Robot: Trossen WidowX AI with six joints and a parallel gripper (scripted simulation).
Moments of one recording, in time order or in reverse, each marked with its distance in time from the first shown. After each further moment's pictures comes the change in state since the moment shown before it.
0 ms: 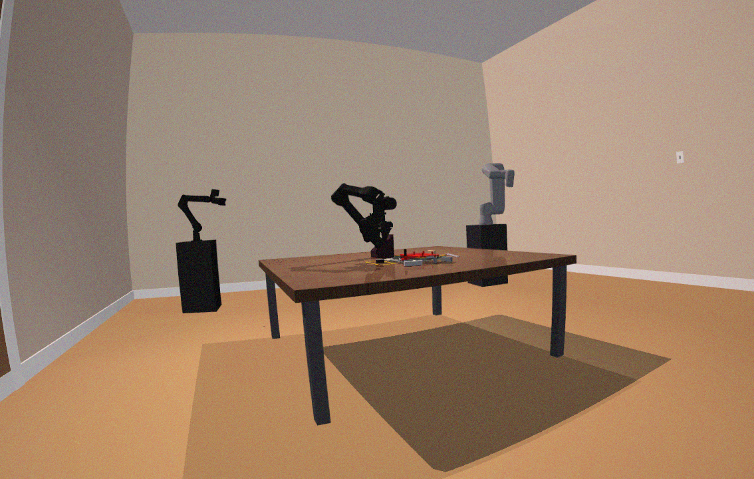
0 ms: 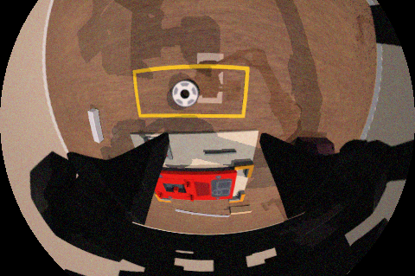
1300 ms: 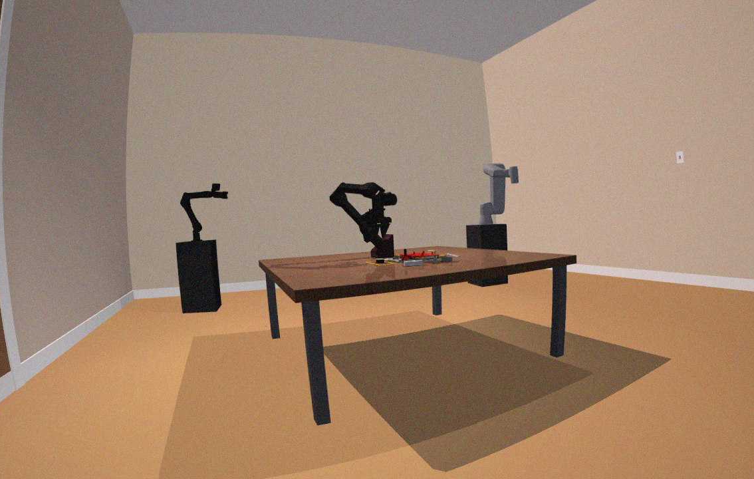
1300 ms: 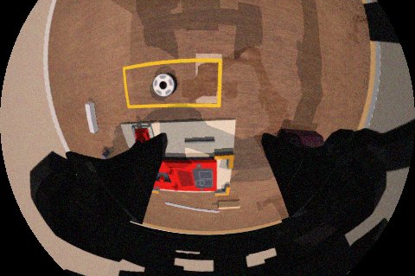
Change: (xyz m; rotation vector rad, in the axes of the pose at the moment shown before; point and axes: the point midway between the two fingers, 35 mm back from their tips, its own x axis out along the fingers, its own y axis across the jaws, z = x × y) arm -0.022 -0.040 -0.014 -0.003 -0.008 -0.002
